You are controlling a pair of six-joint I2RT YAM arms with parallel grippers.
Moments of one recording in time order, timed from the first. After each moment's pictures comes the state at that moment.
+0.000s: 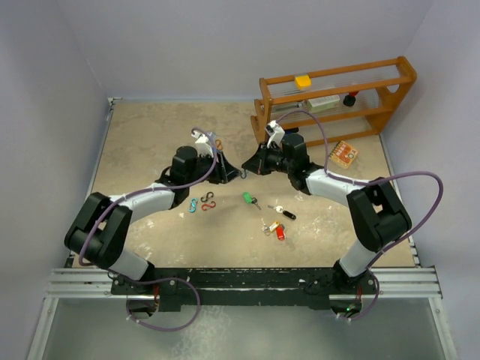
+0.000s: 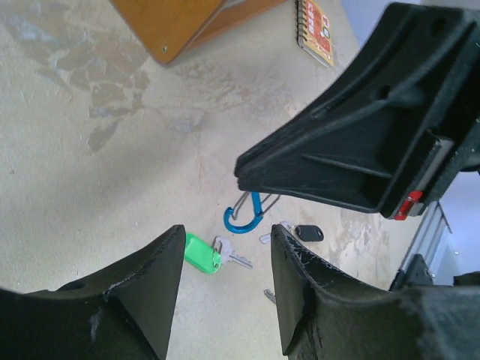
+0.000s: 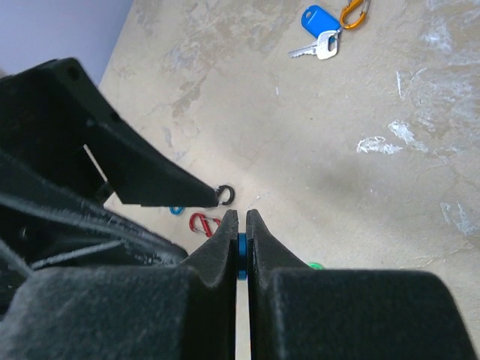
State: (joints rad) left arm -0.46 1.54 0.72 0.46 0.42 -0.60; right arm 0.49 1.66 0.90 0.38 -0.45 0.53
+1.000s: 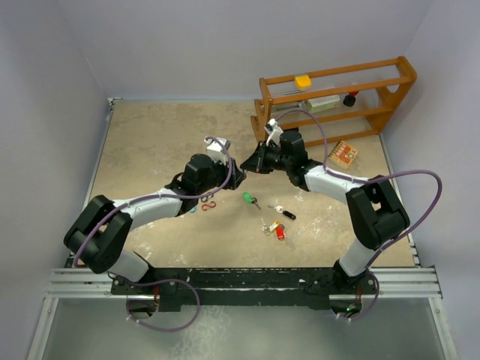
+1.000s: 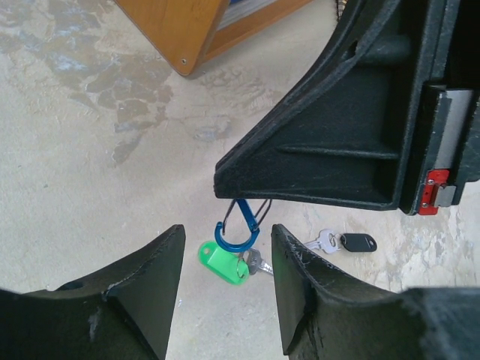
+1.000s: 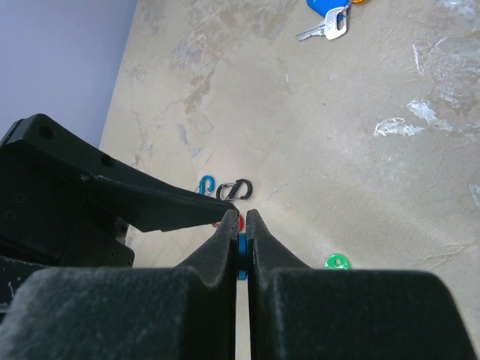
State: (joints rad) left arm -0.64 1.49 0.72 0.42 0.10 -0.41; right arm 0.49 1.68 0.97 0.27 -0.46 0.63
